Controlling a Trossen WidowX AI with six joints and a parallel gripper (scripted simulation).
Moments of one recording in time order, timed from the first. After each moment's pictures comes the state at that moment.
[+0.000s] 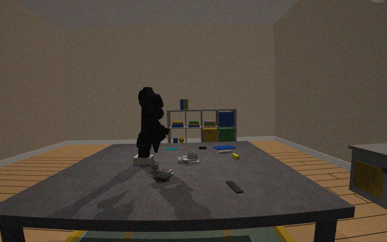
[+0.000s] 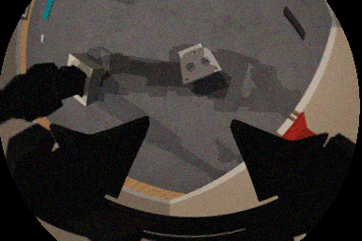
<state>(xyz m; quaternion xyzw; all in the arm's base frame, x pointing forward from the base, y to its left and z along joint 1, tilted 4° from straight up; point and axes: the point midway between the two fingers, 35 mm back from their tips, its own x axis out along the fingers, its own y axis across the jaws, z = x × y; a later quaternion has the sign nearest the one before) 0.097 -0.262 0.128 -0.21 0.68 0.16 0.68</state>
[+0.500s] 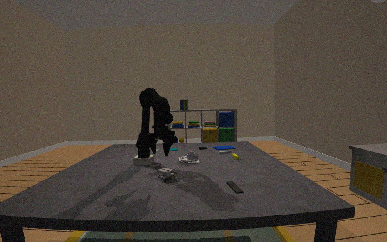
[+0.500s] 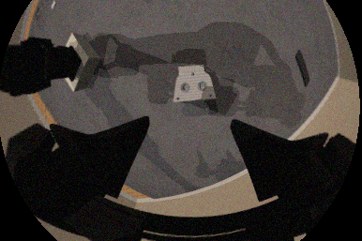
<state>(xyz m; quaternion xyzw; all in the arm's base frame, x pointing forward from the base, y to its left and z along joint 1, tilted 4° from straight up) 0.135 -0.261 0.112 -0.29 0.63 0.26 0.67</state>
